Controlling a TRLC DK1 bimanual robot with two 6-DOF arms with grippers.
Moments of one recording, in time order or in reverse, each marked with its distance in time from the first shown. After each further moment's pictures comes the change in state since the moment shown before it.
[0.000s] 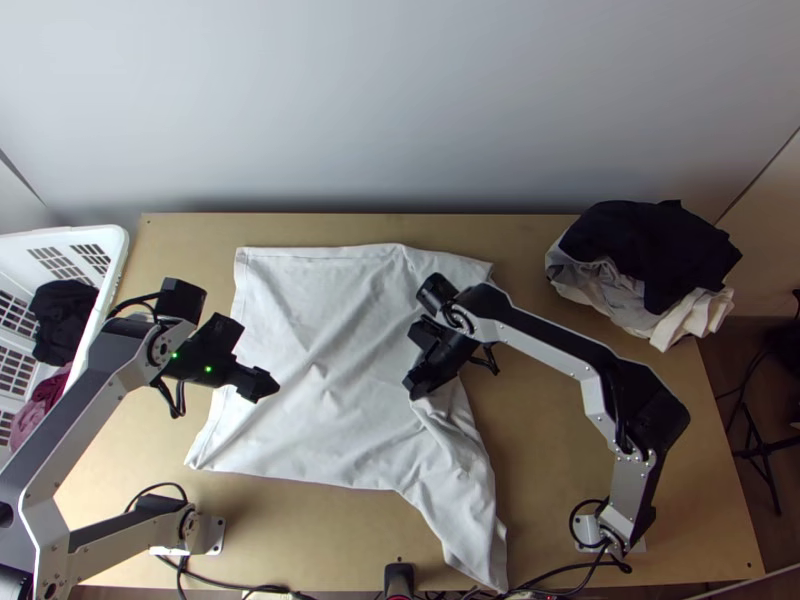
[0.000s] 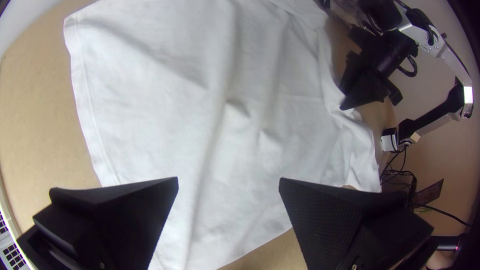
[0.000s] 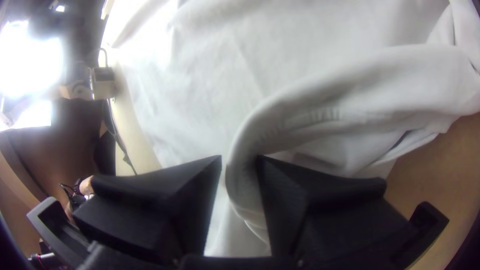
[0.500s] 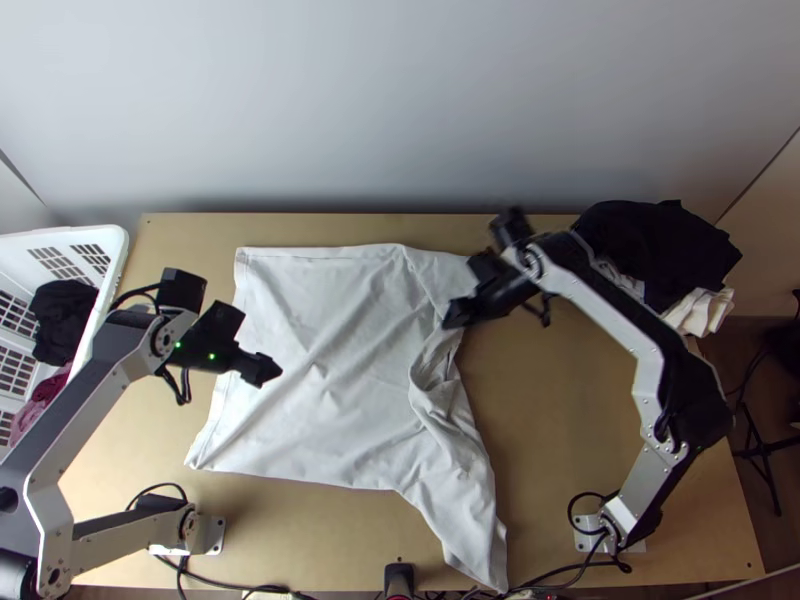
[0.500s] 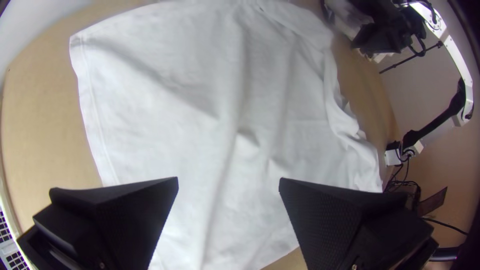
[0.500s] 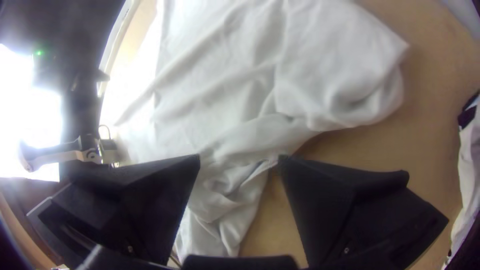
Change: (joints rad) left arm 0.008 0.053 0.039 0.086 -0.008 -0.016; right arm -0.294 -0.080 0.146 -0.040 0.027 -0.012
